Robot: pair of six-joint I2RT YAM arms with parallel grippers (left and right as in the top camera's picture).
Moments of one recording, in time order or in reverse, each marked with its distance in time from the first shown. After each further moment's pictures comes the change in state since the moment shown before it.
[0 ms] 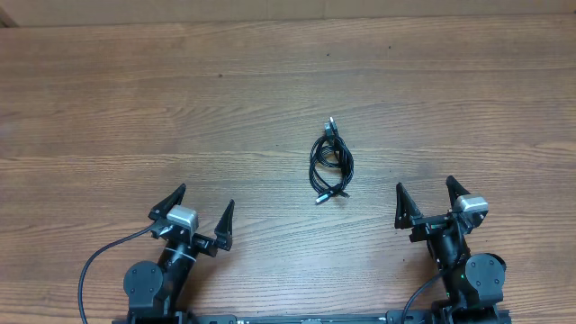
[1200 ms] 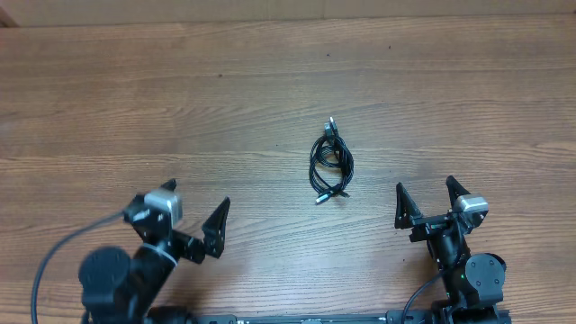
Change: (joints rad) left arm 0.000 0.356 0.628 -0.475 0.066 -0.015; right arm 0.000 0.000 0.000 0.000 0.000 0.000
